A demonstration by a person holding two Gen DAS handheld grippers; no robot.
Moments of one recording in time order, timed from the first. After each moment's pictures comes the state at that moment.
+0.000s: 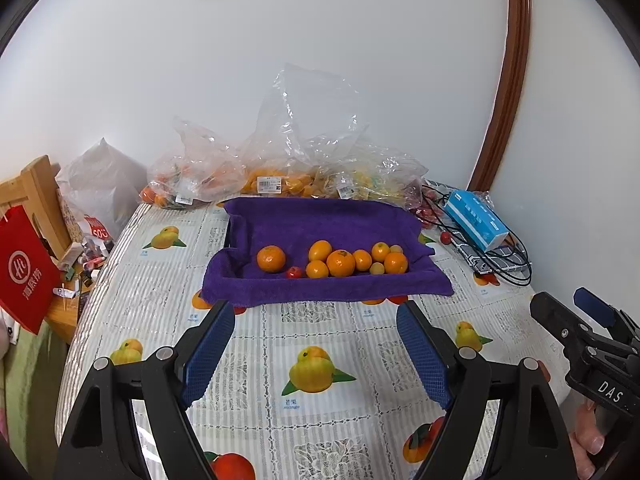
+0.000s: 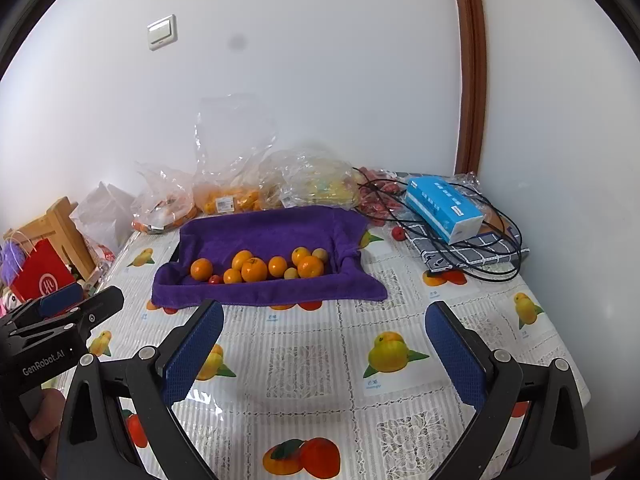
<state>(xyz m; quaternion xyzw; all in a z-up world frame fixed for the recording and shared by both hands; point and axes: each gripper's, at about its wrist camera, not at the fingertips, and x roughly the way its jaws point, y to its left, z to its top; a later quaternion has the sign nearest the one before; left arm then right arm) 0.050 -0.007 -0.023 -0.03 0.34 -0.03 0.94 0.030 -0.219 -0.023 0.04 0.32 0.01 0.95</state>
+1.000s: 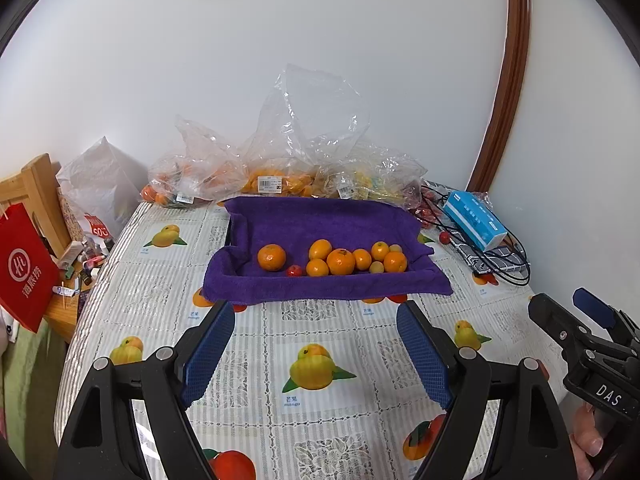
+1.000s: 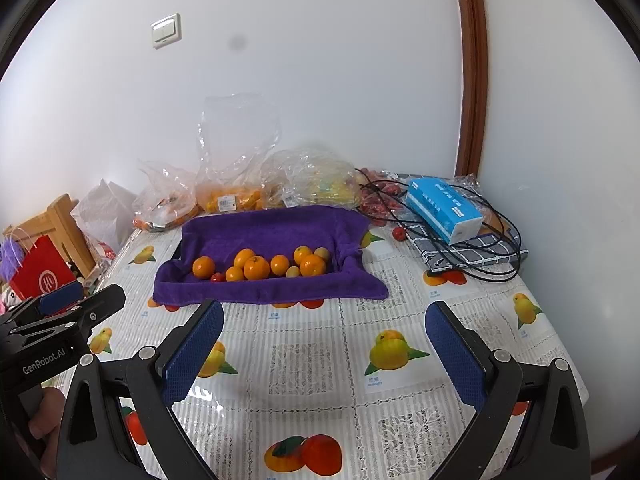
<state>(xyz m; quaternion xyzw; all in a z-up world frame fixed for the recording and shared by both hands) 0.047 -0.006 -0.022 -0.04 0.34 -0.03 0.94 0.028 -0.216 -0.023 0.04 0.32 0.01 0.95</state>
